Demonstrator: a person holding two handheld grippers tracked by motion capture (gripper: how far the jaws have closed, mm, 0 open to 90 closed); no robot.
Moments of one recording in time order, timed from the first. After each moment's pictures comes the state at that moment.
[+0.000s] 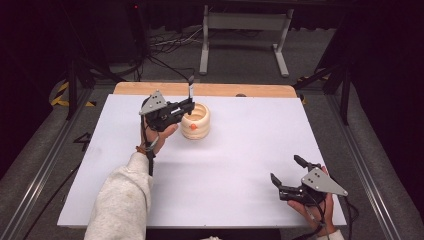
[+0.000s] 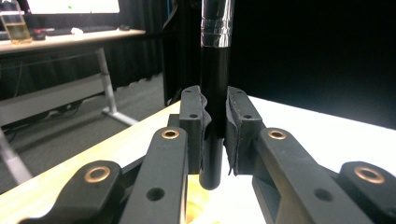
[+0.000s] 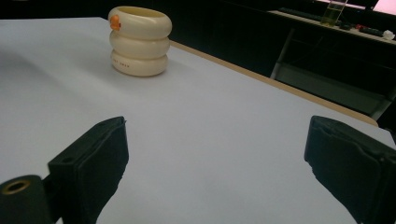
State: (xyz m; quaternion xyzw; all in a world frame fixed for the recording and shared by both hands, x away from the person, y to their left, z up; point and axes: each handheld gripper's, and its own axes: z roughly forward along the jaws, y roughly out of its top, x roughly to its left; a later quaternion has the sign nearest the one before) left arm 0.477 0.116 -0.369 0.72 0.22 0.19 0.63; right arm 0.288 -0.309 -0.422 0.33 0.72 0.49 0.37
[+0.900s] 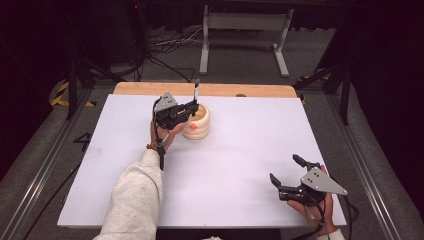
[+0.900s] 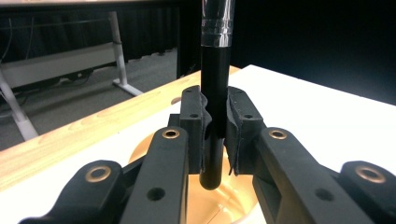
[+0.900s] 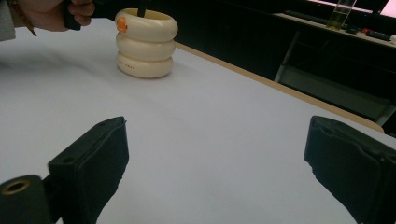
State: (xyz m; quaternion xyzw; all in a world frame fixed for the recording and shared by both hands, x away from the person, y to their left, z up) left arm 0.509 0.103 -0.407 0.73 0.27 0.19 0.59; right arm 0.289 -0.307 -0.420 0.32 0.73 0.49 0.37
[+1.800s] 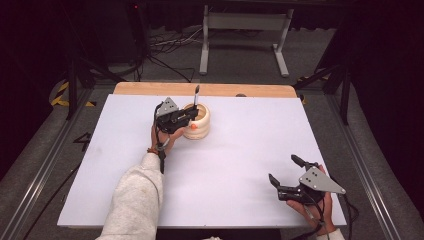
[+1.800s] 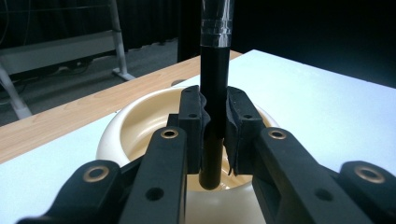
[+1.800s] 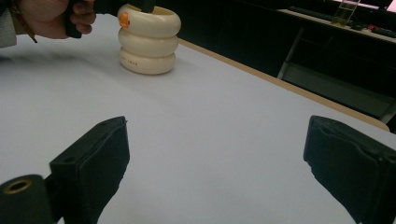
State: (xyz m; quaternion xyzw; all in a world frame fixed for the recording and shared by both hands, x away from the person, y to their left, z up) left arm 0.508 0.101 -0.426 0.74 0.28 0.18 0.59; right arm 0.291 -0.305 -0.421 0.32 0.73 0.48 0.36
